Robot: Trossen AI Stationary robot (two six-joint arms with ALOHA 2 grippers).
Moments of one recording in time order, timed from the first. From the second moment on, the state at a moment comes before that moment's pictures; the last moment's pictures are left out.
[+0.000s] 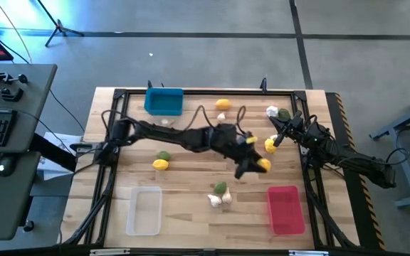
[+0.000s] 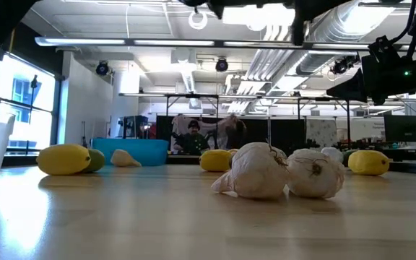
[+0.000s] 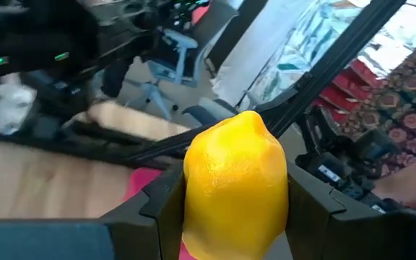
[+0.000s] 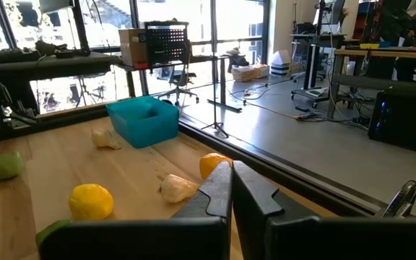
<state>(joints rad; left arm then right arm) -0.05 2.16 1.80 0.21 0.34 -0.48 -0.41 0.09 0.01 0.05 0.25 0.03</state>
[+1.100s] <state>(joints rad) -0.19 2.28 2.10 -0.36 0.13 -0.19 -0.41 0.09 0.01 0.05 0.25 0.03</state>
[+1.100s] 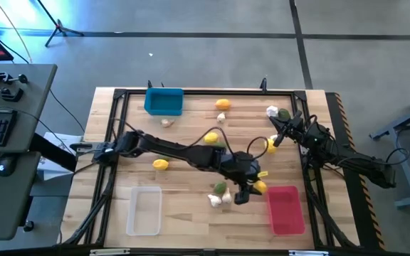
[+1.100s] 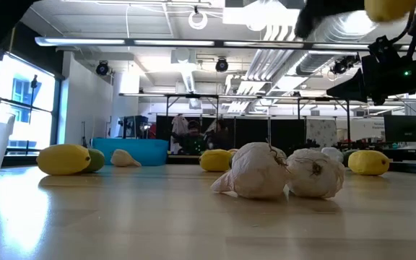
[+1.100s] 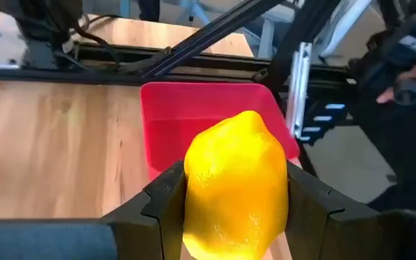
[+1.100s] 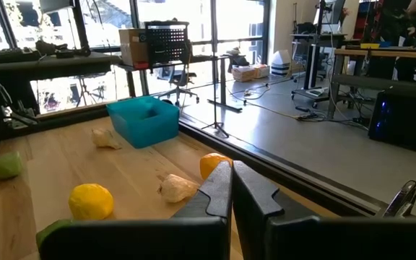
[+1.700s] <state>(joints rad) -0.17 2.47 2.09 0.18 0.10 -0.34 -0.41 0.09 0.01 0.05 0.25 0.03</state>
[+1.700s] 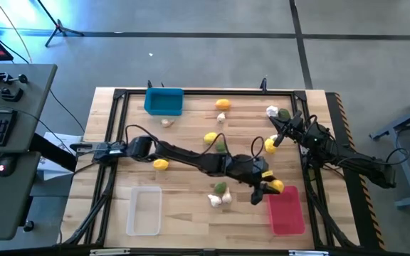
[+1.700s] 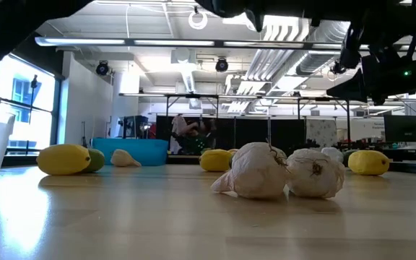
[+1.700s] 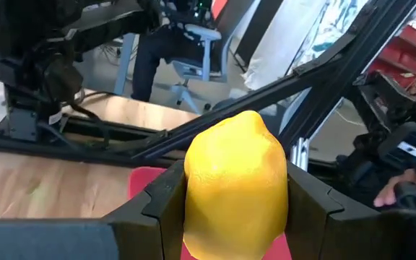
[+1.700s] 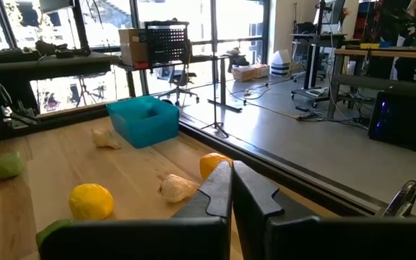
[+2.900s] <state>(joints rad) -0.17 2.61 2.10 0.38 0.10 -0.21 -0.41 0.09 0.01 0.05 0.25 0.03</state>
